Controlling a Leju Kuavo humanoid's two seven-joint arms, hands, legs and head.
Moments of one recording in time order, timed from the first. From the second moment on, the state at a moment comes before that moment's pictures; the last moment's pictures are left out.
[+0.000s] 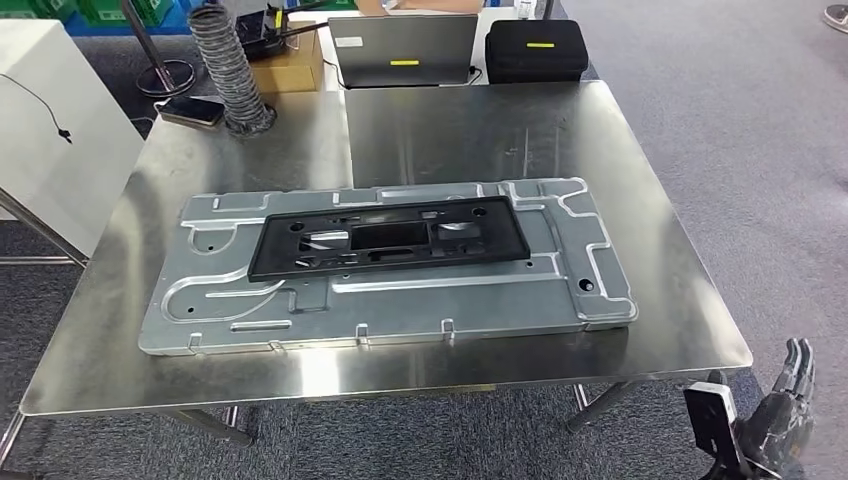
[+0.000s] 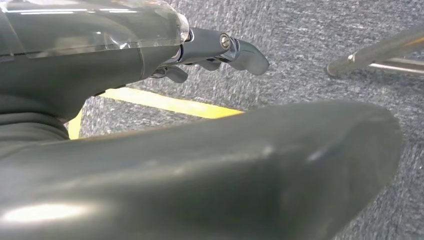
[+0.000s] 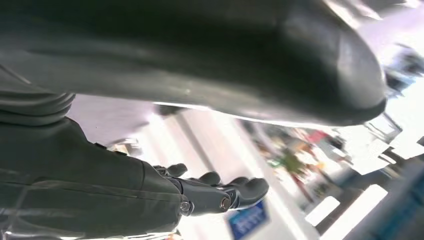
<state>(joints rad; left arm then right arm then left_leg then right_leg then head) -0.07 -0.10 1.32 -0.21 -0.95 -0.16 -0.51 0.02 0.01 -0.73 -1.19 0.64 -0.50 -0.66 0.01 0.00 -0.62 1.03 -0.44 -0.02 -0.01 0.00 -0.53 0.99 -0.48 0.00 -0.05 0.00</state>
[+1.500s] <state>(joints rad) -0.08 -0.12 1.32 -0.21 -0.98 -0.11 -0.51 -0.04 0.01 -1.08 -0.24 1.16 -0.44 -0.19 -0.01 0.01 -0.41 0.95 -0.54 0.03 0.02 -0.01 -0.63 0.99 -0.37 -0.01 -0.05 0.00</state>
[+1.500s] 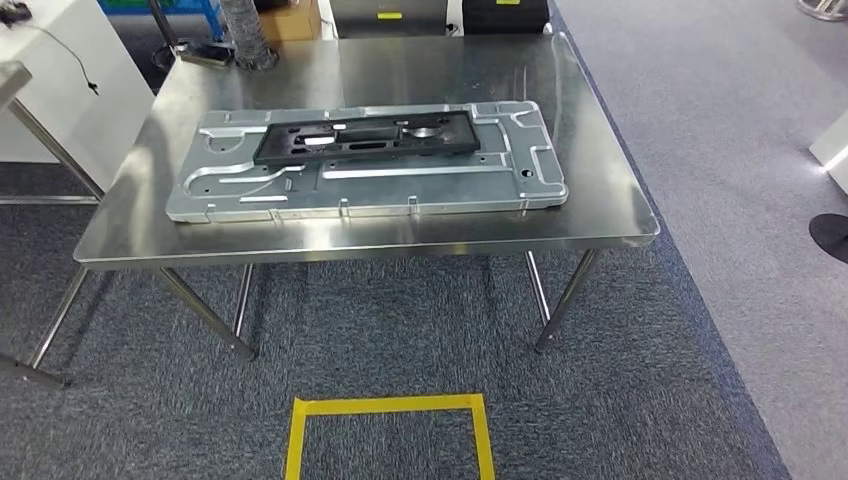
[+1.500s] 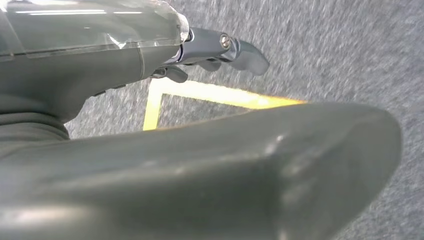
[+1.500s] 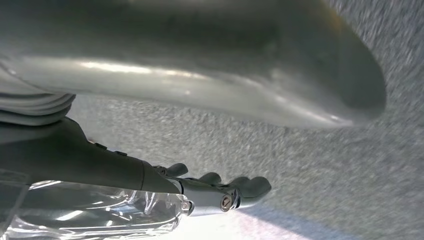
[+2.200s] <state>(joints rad) -0.08 -0.12 1.32 -0.21 -0.98 -0.12 -0.52 -0.04 0.02 -1.07 -0.23 1.18 -0.40 -0.22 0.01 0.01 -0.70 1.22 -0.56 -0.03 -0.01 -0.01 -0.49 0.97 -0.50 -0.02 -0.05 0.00</state>
